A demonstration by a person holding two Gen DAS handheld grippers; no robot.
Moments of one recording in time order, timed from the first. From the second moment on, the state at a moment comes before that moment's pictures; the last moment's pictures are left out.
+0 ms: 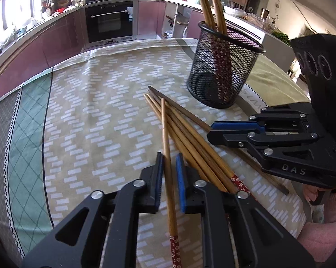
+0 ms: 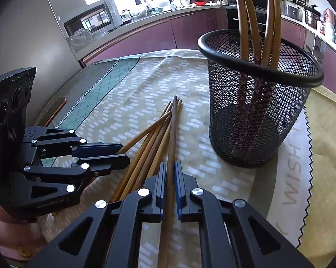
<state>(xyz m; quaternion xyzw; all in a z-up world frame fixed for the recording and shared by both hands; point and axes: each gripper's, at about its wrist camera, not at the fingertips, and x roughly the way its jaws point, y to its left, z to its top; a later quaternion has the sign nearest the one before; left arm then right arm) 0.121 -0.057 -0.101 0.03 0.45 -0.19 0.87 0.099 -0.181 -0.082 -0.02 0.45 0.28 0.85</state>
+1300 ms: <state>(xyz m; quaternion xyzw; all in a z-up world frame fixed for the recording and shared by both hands) 0.093 -0.028 0.023 -0.09 0.32 -0.30 0.89 0.060 -0.265 0.017 0.07 0.29 0.29 0.91</state>
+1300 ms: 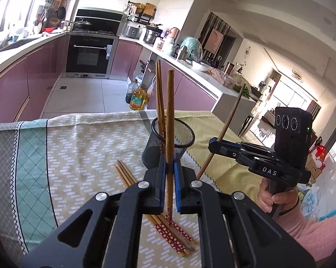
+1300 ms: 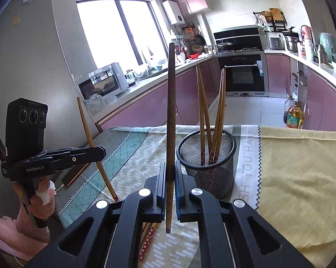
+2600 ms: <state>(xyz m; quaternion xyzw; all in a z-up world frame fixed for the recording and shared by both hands) 0.162 -0.085 0.094 -0.05 0.24 -0.27 0.93 0.106 -0.273 0.080 0.03 0.22 0.24 0.95</state>
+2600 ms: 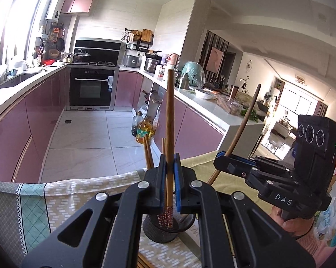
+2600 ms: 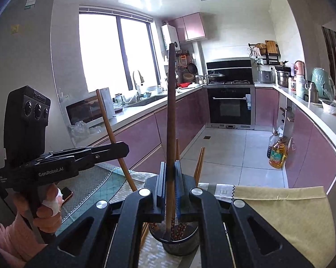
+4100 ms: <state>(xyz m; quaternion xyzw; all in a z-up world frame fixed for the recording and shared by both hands) 0.175 -0.067 0.020 -0.05 0.33 -0.23 0.92 0.134 -0.277 0.022 0.07 0.32 0.24 0.91</state>
